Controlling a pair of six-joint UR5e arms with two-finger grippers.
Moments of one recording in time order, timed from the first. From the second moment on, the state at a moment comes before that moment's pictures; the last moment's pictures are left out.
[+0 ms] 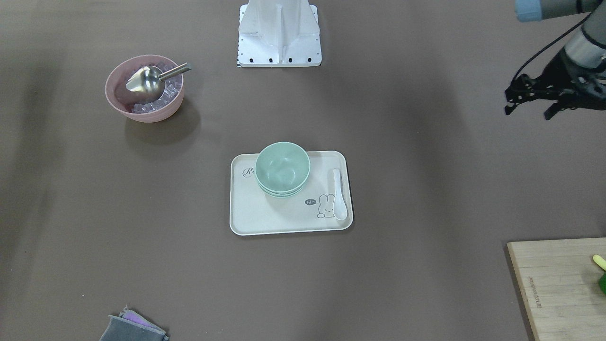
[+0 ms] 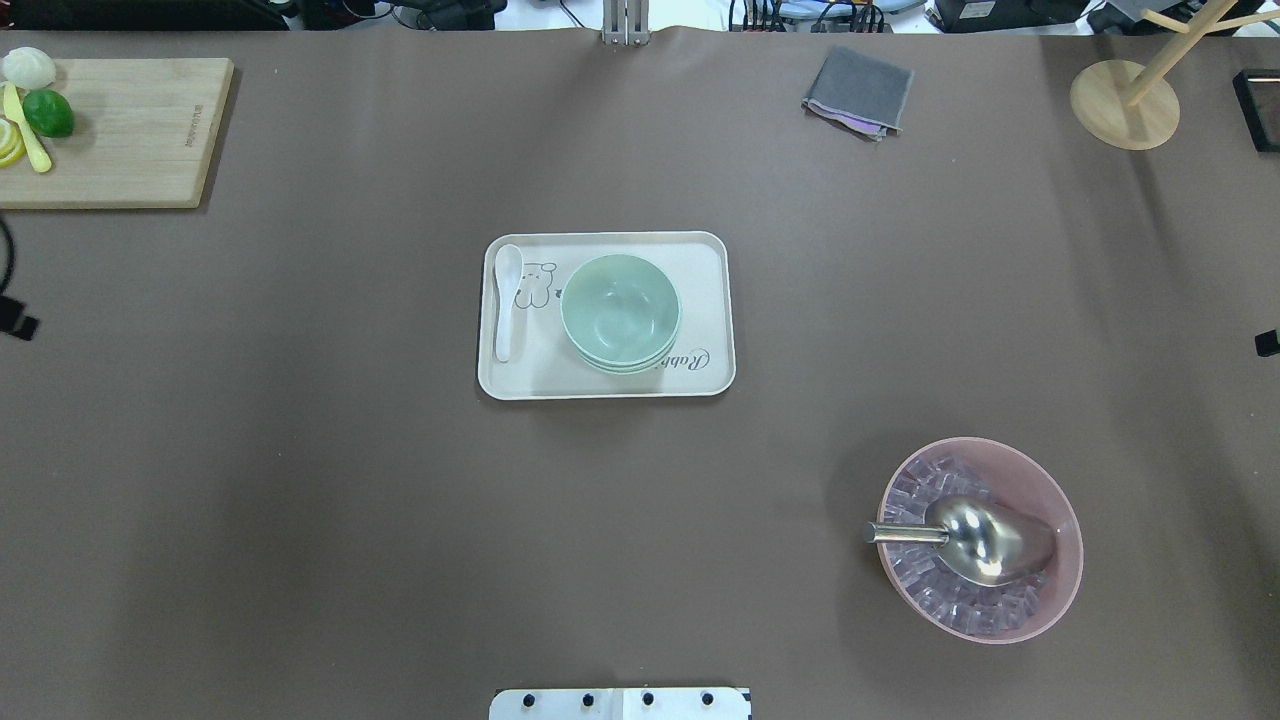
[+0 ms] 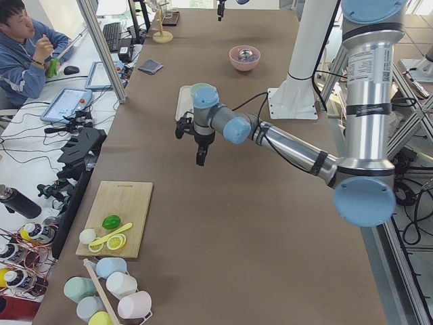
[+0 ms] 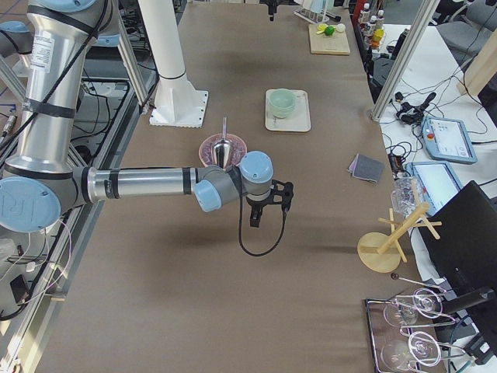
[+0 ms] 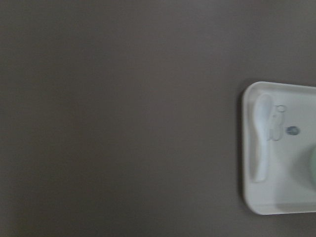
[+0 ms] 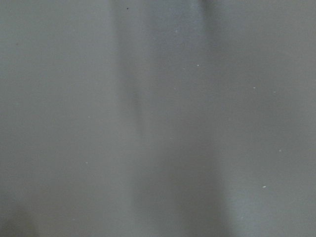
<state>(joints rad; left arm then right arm) -1.21 -1.42 -2.01 -1.70 -2.22 -0.28 1.33 -1.80 1.82 -1.18 2.45 0.56</state>
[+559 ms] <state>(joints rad) -1.41 -1.33 -1.86 -1.71 -2.28 -0.02 1.48 -1.80 1.76 -1.33 2.38 0.09</state>
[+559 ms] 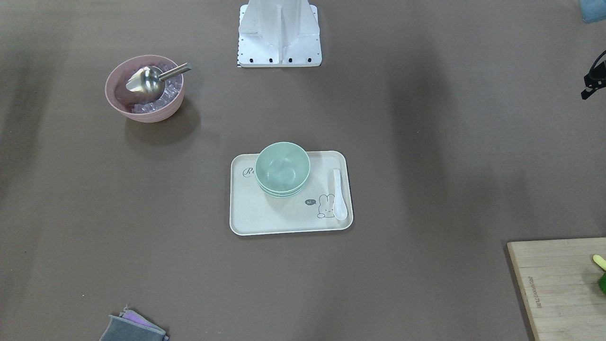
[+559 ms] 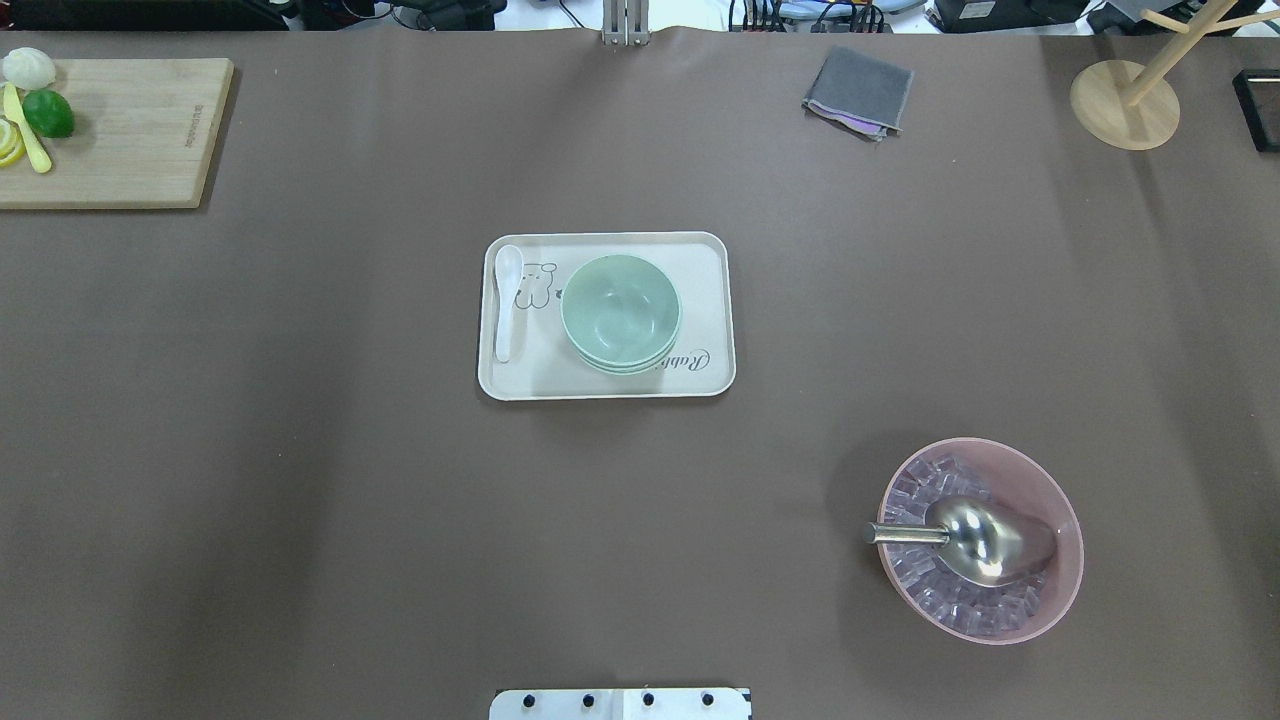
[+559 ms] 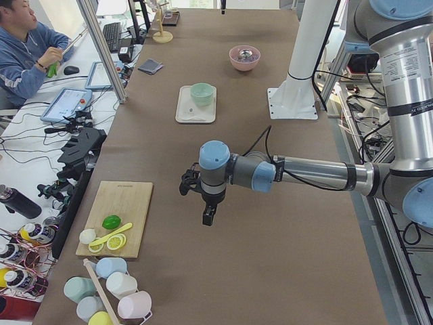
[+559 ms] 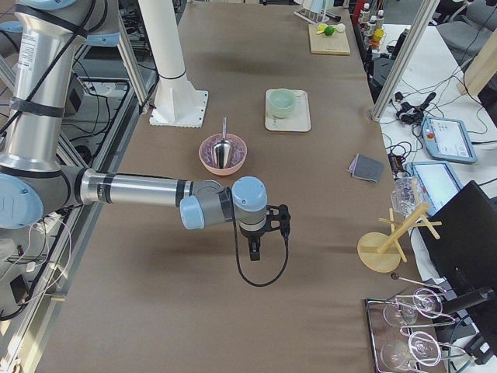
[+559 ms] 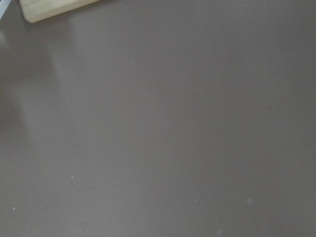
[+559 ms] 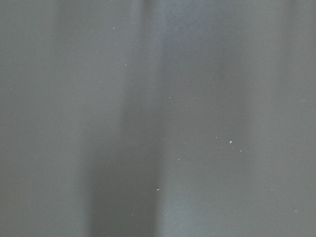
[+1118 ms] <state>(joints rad) -1.45 -1.37 -1.79 -1.73 -2.36 -0.10 1.49 -1.70 1.74 -1.45 2.35 0.02</state>
